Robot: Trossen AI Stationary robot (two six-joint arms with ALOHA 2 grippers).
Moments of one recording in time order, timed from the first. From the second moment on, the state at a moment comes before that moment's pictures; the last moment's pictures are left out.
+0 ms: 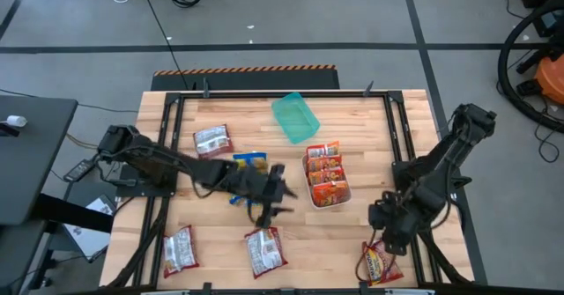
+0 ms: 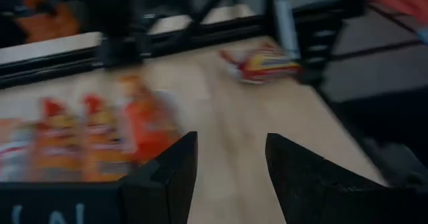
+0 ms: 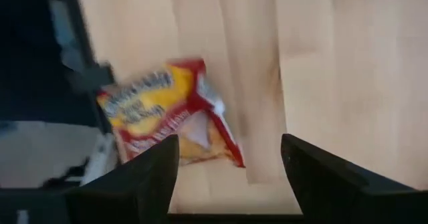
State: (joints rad) left arm -0.30 1.61 1.18 0.00 -0.08 0.04; right arm 0.88 1.28 0.94 -0.95 0.00 1.09
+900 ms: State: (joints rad) left arm -0.41 1.62 1.05 0.19 -0.33 -0.14; right arm 0.84 1.29 0.50 -0.36 -0.19 0.96
